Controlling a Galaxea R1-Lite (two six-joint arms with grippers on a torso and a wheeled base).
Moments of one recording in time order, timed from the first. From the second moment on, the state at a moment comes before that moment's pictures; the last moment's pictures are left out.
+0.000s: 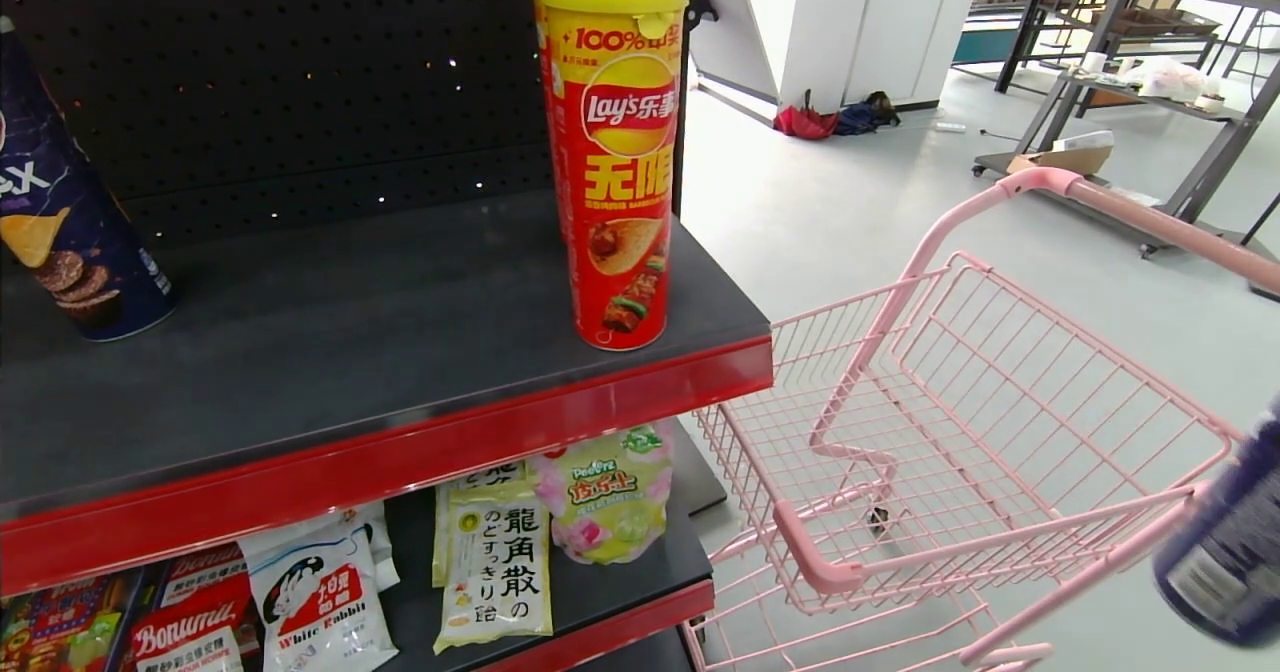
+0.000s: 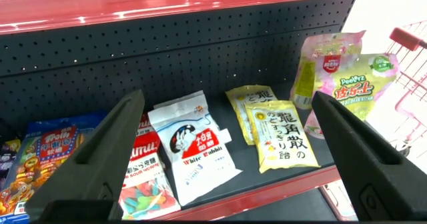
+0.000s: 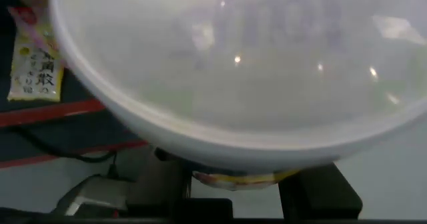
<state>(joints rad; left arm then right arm) 0.00 0.00 0.00 0.00 0.05 0.00 0.21 0.81 -0.86 0.52 -0.11 -0.03</state>
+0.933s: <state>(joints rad) 0.00 0.00 0.00 0.00 0.05 0.00 0.12 0.47 -0.77 0.71 -0.19 -0.07</state>
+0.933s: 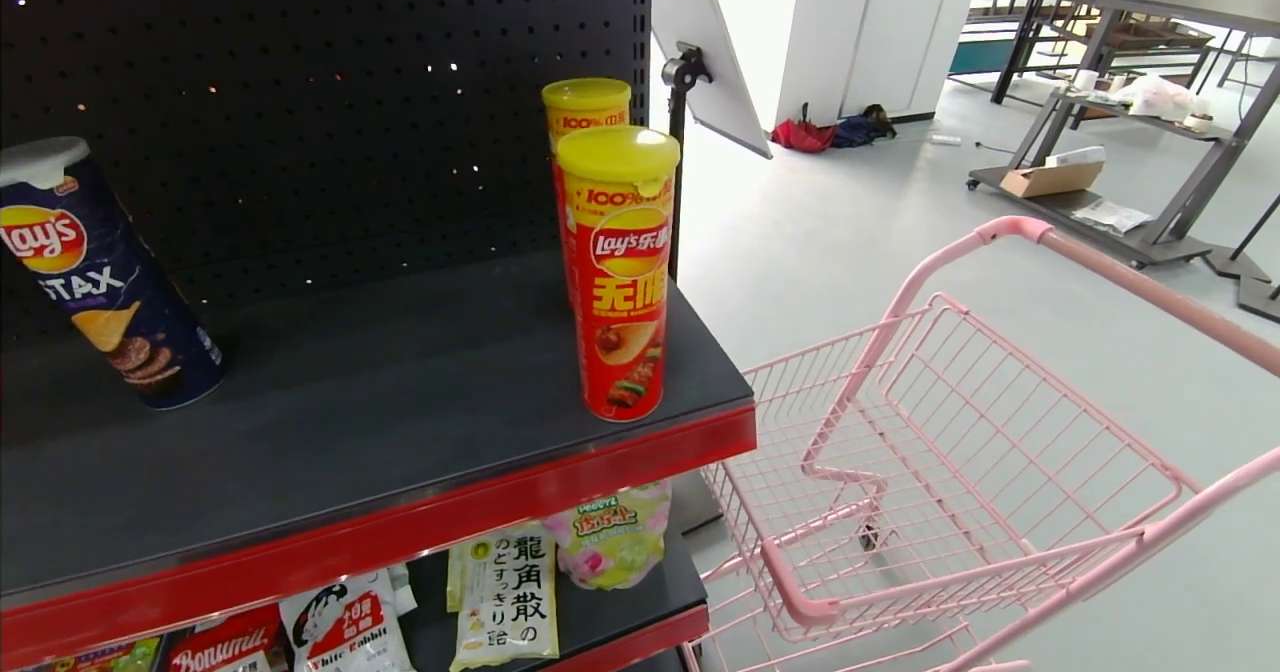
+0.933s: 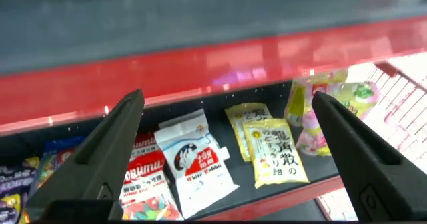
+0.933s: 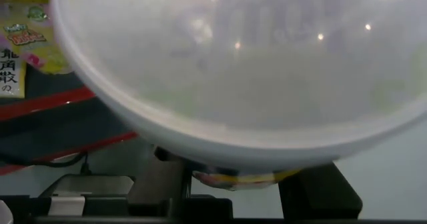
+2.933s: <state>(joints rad) 0.00 0.00 0.00 0.00 0.05 0.00 0.16 0.33 -0.44 0.33 -0.17 -0.08</state>
